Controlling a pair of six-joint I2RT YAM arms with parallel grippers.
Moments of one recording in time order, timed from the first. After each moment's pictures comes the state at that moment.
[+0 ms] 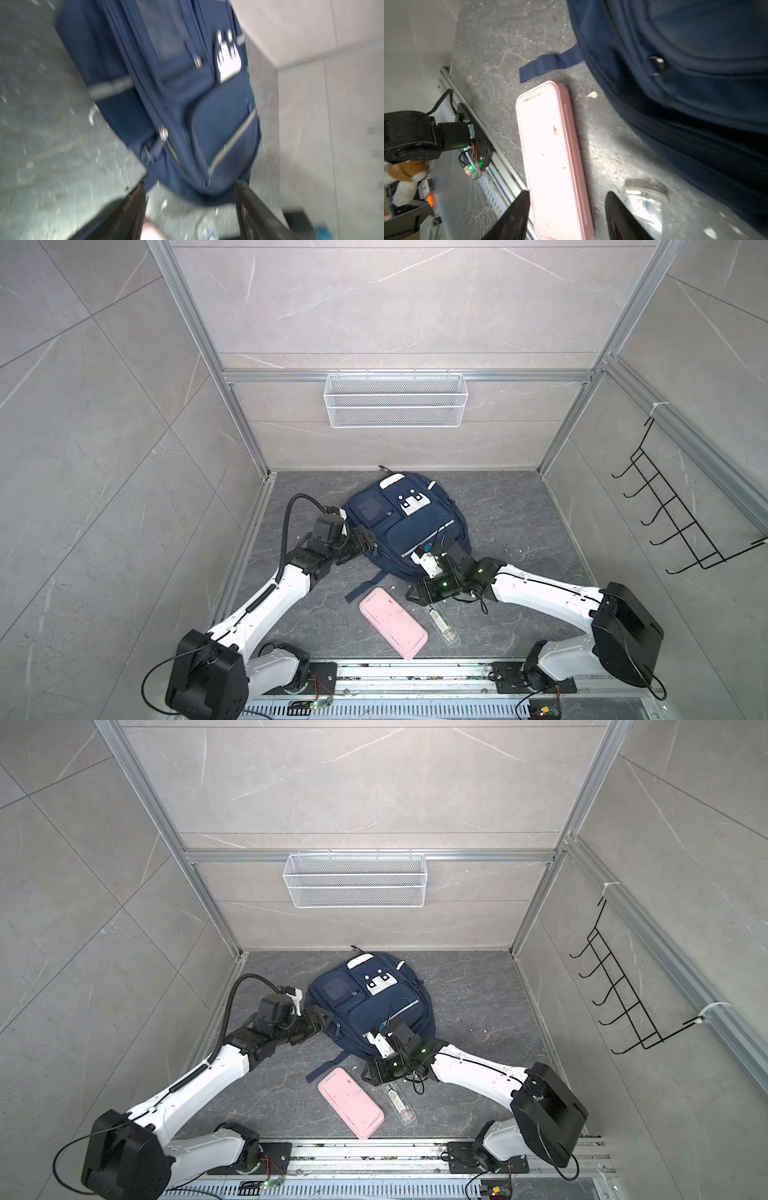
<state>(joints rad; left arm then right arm) -0.48 1.12 0.77 -0.35 0.20 -0.82 0.83 1.44 0.82 -0.33 -0.46 0.48</state>
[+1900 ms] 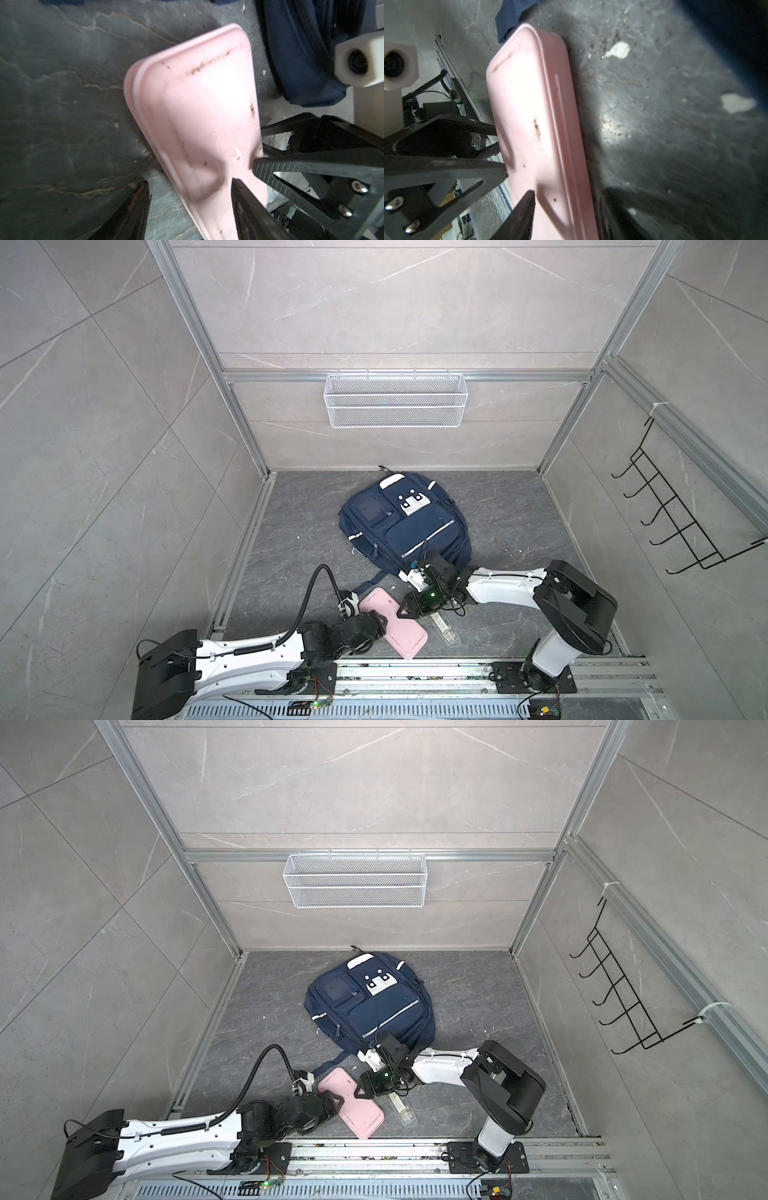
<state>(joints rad) -1.26 0.86 0.24 -0.26 -0.30 -1.59 0.86 1.69 0.79 -0.14 -0.58 0.54</state>
